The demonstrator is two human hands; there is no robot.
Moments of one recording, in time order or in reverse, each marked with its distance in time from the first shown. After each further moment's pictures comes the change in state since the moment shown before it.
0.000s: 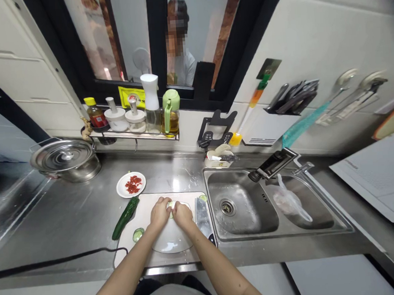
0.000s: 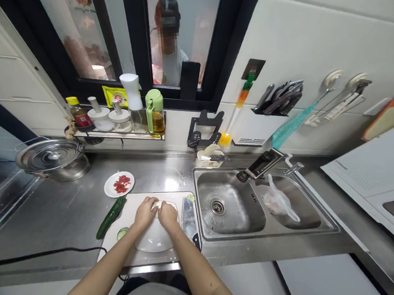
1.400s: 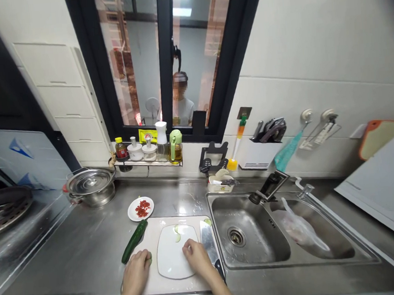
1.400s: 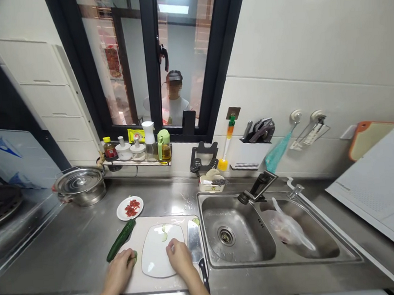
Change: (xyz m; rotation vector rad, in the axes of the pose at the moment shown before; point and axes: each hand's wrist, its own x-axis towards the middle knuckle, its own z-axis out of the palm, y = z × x) left_hand -0.115 -0.079 -0.029 0.106 0.145 -0.081; right_hand -0.084 0.031 -0.010 0.318 0.171 -0.158
